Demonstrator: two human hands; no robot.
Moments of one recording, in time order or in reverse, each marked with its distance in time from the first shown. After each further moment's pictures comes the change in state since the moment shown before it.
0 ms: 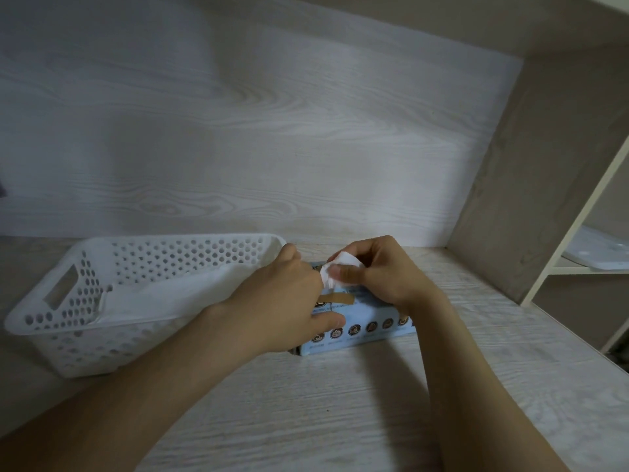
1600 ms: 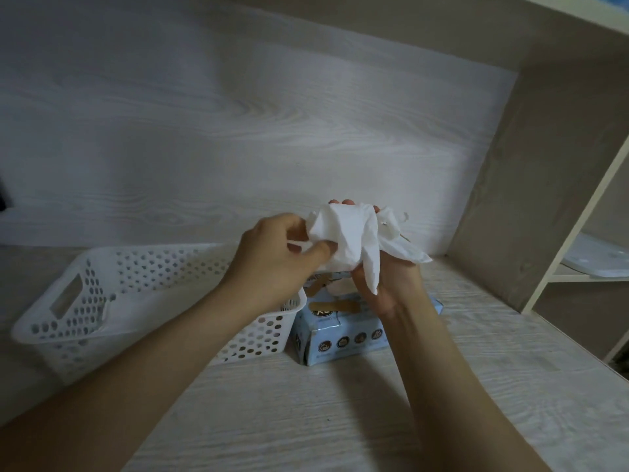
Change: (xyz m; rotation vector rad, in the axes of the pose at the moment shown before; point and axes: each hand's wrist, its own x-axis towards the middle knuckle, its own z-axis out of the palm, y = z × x) left_hand 0.010 -0.002 -0.030 -0.827 0.480 -0.299; right_hand 0.005 -0.038 0.031 0.971 0.615 0.328
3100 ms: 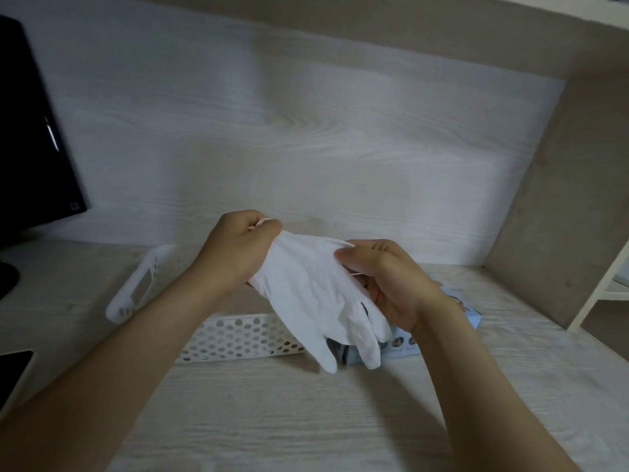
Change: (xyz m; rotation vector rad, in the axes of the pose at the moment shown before) left_hand -0.006 -0.033 -0.079 -0.148 0.194 -0.215; right_hand -0.029 0.006 0.028 -0.632 -0.549 0.001
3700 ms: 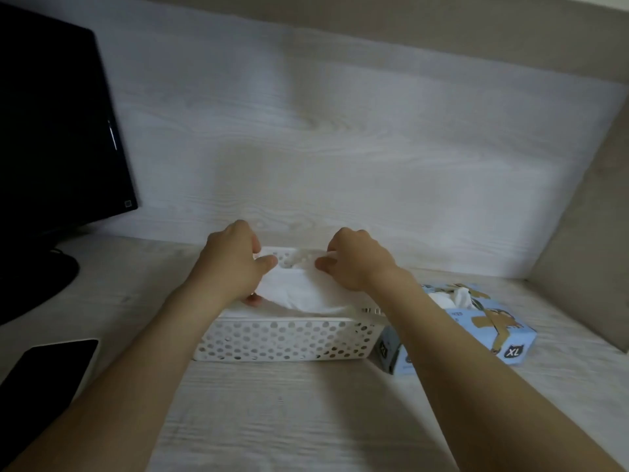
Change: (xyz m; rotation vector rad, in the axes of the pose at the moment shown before) left_hand -0.001 -0.030 -0.064 0.431 0.029 -0.076; right_hand 0.100 0.007 0.073 -1.245 0.089 -0.099
